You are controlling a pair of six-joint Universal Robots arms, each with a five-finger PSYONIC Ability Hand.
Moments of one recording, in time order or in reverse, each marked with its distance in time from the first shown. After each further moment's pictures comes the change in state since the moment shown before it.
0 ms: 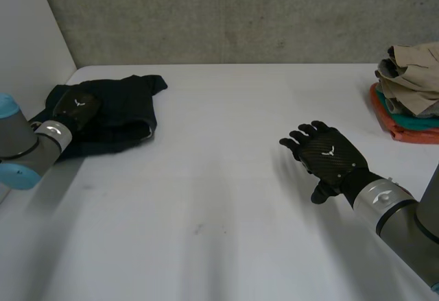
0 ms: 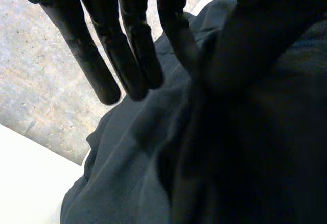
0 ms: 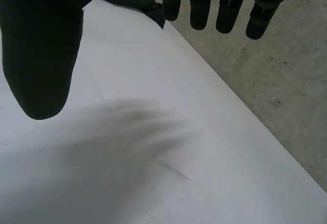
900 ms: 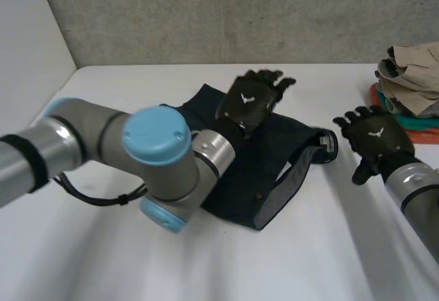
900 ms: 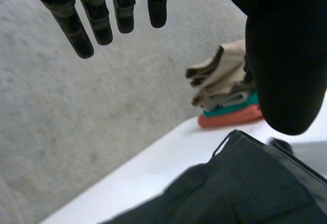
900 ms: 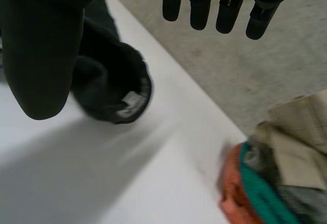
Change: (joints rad) left arm -0.780 0.287 -0.175 0.125 -0.266 -0.572; right arm -0.099 -0.041 -0.026 -0.008 0.222 0.021; left_hand -0.960 -0.916 -0.897 -0.913 -0.862; right_hand 0.000 0.000 0.000 0.000 0.000
